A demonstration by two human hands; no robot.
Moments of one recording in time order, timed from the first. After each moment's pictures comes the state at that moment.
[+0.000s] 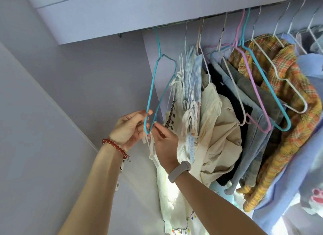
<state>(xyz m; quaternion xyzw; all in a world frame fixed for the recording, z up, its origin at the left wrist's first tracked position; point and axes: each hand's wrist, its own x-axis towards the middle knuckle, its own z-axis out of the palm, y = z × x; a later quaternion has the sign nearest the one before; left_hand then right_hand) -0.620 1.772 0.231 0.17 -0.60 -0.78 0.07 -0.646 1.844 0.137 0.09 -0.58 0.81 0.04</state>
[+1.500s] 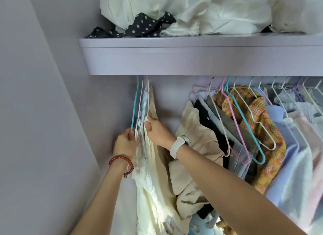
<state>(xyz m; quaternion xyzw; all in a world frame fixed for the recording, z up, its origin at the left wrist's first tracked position) -0.643 1.748 0.217 0.25 -0.83 -0.44 0.24 -0.710 1.846 0.240 0.32 -0.86 0.40 -0.05</state>
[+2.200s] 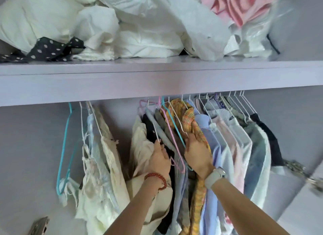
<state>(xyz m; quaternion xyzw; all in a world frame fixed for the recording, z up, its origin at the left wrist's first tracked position) -0.713 1.967 0.196 0.03 -0.85 -0.52 0.10 -0.725 2.090 0.221 0.03 -0.95 0.21 0.22</state>
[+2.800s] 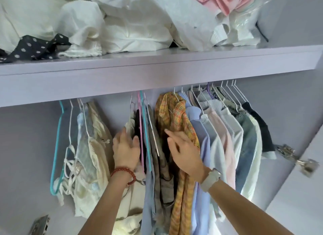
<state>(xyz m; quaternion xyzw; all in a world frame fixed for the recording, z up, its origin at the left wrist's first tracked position) -0.691 1.903 0.232 0.08 -0.84 -0.50 0.20 -0.684 2.070 0.220 0.16 -0.88 0.36 0.25</state>
